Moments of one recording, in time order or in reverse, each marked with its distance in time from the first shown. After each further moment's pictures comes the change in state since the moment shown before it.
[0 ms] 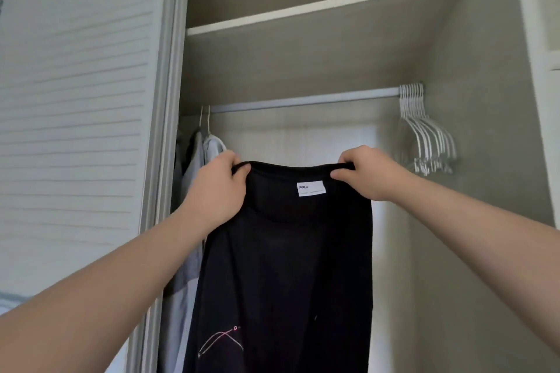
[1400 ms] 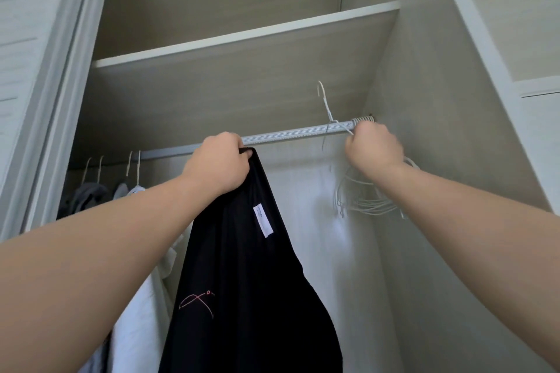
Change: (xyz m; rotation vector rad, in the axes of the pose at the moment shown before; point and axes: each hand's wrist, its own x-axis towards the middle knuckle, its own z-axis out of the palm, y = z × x) left_hand 0.159 0.071 0.096 0.234 0.039 0.218; right_hand 0.106 0.102 -0.052 -0.212 0.642 0.353
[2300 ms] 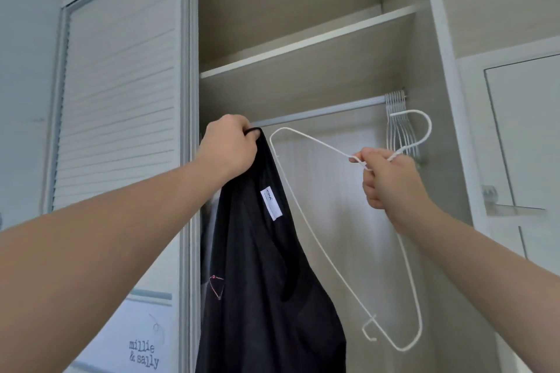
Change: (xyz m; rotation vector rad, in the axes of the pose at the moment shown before) left_hand -0.145 0.051 -0.192 0.024 0.045 -0.152; right_hand -0.193 -0.033 -0.165 1.400 -0.491 0.366
